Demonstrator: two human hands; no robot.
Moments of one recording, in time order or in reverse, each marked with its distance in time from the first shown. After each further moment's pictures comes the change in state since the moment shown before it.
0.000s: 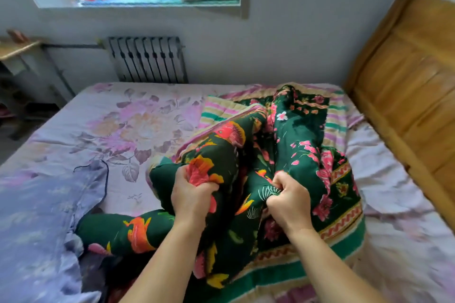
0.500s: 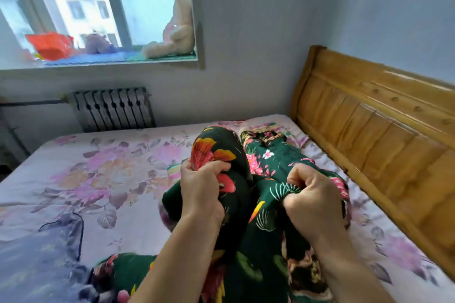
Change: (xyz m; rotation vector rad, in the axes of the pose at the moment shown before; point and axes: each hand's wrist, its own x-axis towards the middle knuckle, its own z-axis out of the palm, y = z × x) left_hand -0.130 0.124 -0.026 -0.425 -0.302 -0.023; right_hand -0.108 -0.125 -0.135 0.039 0.338 -0.100
